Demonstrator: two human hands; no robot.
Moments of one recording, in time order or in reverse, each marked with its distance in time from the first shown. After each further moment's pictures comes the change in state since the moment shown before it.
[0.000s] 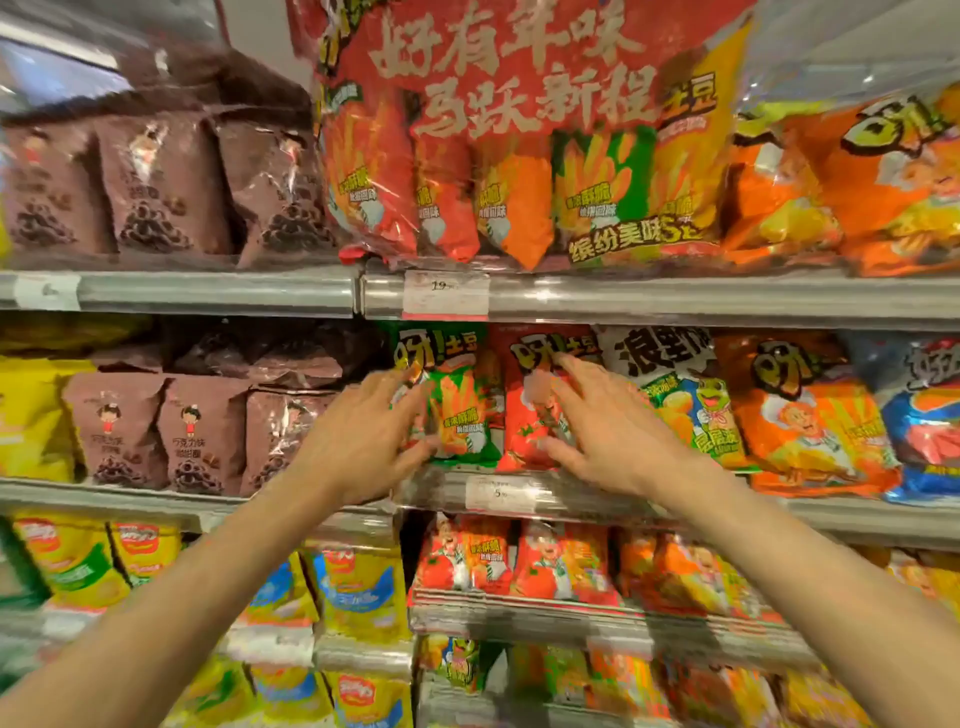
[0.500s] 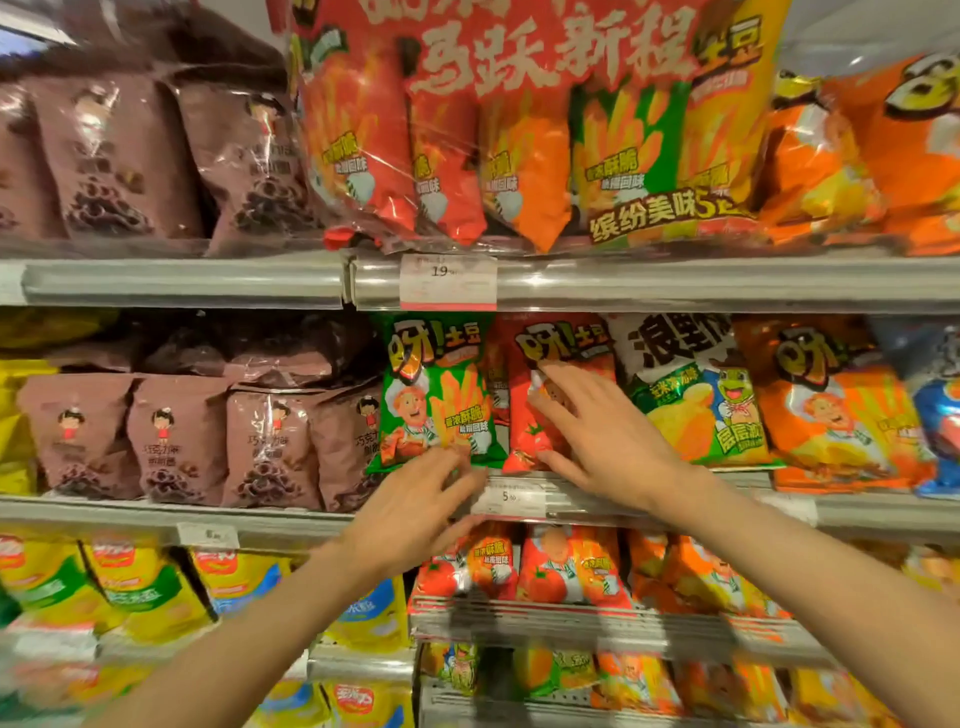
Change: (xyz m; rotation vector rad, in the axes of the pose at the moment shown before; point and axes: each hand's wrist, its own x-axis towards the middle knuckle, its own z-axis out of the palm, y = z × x) left_hand -0.014 0.029 0.098 -0.188 0.097 0.330; right_hand 0.018 0.011 0.056 -0.103 0.086 -0.123
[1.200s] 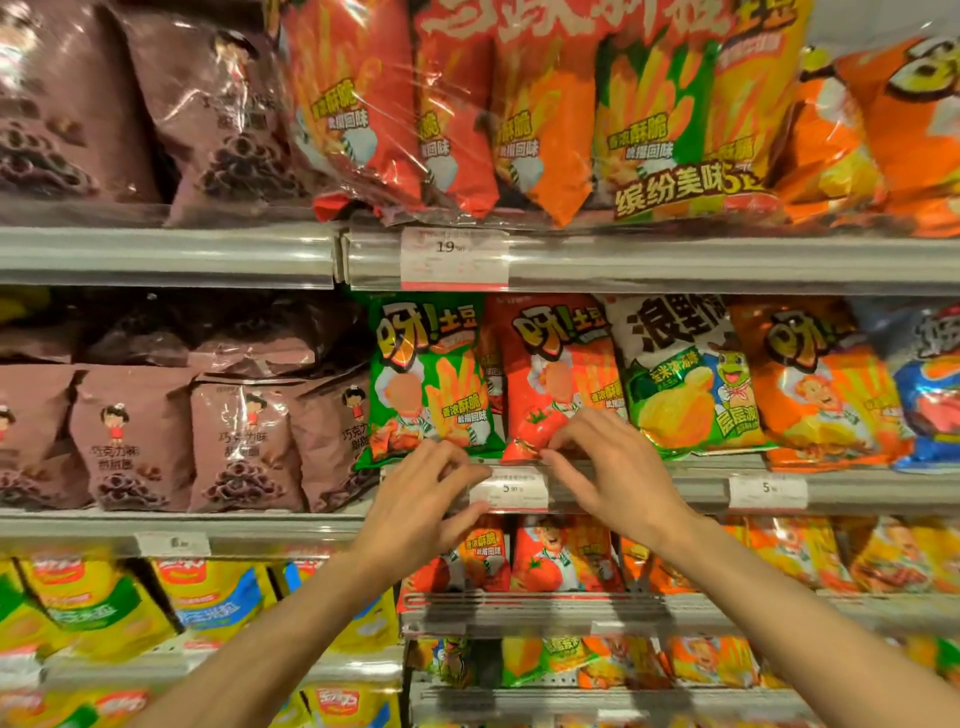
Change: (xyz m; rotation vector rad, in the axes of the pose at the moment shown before) left_hand -0.002 -0.004 0.035 -0.202 0.164 -0.117; right_hand -0.027 -0.029 0.034 0.342 0.230 0.194
